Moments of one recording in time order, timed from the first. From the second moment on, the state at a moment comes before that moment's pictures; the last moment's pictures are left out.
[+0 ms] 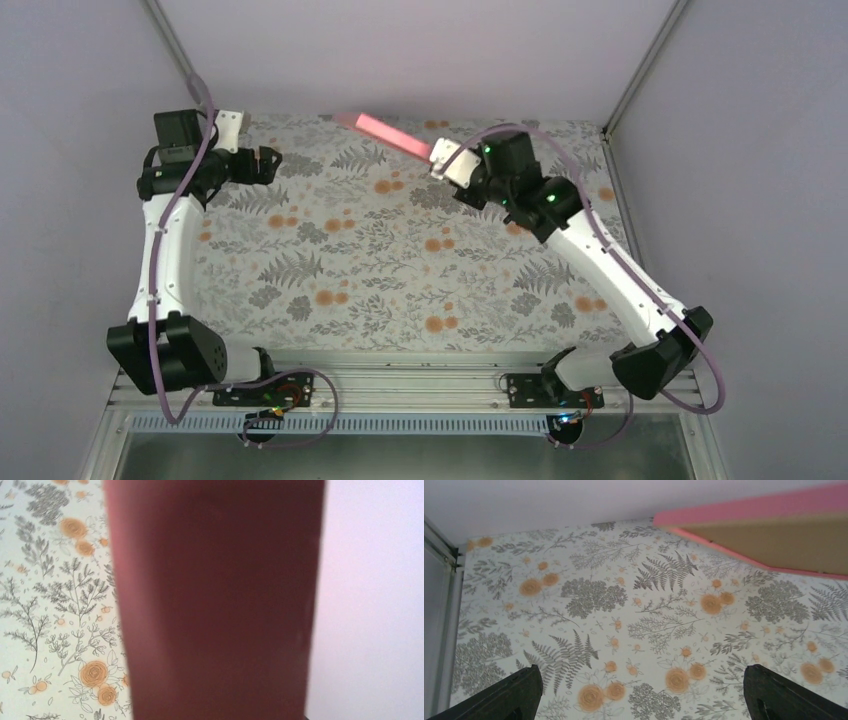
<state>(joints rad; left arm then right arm) 0.18 1.36 1.41 -0.74 0.41 0.17 0.59 1.37 1.52 -0.69 0.03 -0.69</state>
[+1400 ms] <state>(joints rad) 0.25 1.29 1.18 -0.73 0.52 0.18 1.12 1.53 0.65 0.02 0.33 -0.74</state>
